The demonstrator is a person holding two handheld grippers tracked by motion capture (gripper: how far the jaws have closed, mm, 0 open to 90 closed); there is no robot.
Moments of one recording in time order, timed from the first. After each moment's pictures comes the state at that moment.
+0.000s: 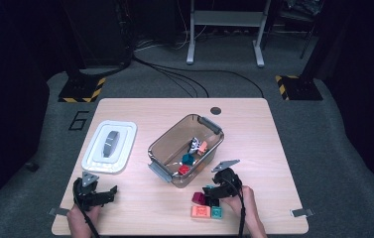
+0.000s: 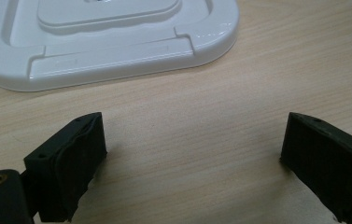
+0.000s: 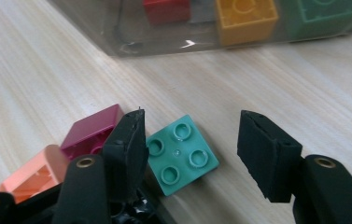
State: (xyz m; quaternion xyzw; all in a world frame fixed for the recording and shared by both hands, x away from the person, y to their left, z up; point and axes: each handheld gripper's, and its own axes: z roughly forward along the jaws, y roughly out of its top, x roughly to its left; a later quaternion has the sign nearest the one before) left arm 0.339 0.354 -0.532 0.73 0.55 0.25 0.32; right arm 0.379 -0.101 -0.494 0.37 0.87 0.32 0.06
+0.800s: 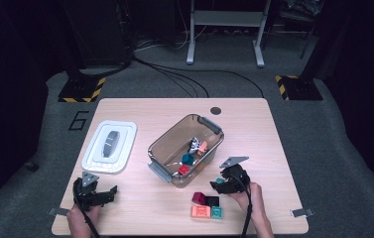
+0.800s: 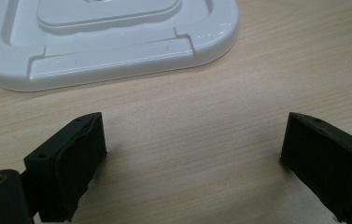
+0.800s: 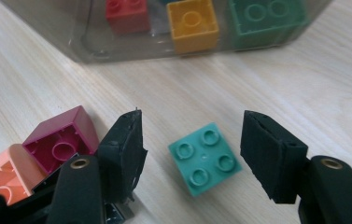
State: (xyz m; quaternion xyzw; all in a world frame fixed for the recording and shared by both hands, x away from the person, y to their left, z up) left arm 0.339 0.354 -0.532 0.73 0.55 0.25 0.32; right arm 0.384 -0.120 -0.485 0.38 0.86 0.32 0.10
